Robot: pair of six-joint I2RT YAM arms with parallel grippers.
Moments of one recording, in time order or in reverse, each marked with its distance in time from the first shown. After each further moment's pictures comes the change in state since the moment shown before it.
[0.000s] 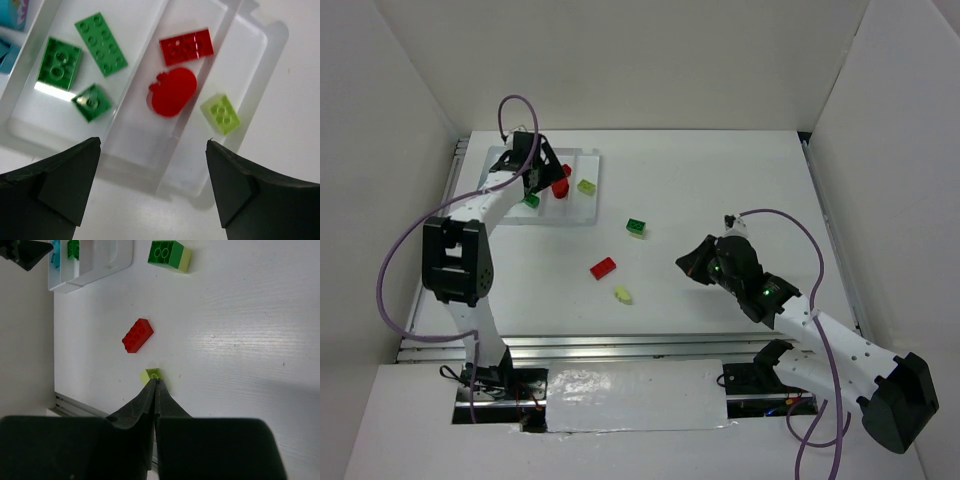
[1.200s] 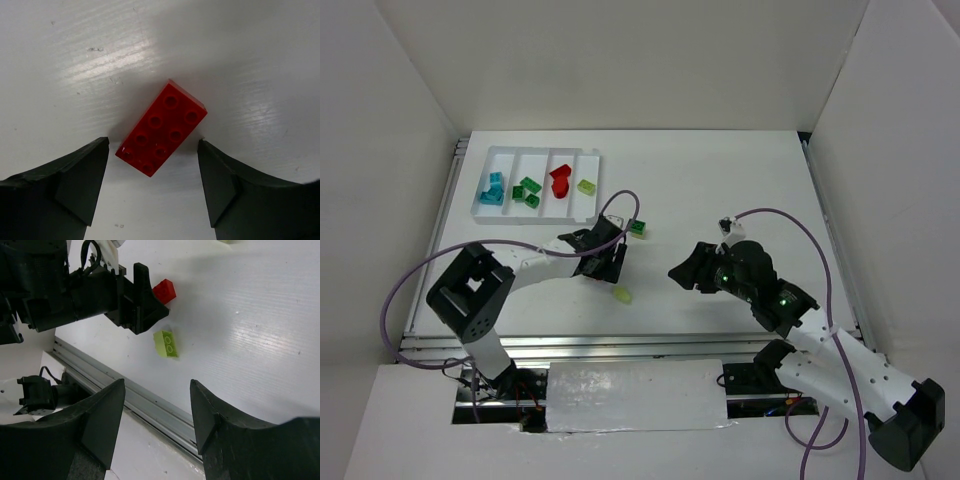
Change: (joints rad) left arm -0.572 -0.256 -0.591 0.028 -0.042 0.235; right arm 0.002 -0.143 0.023 -0.127 -0.201 -0.185
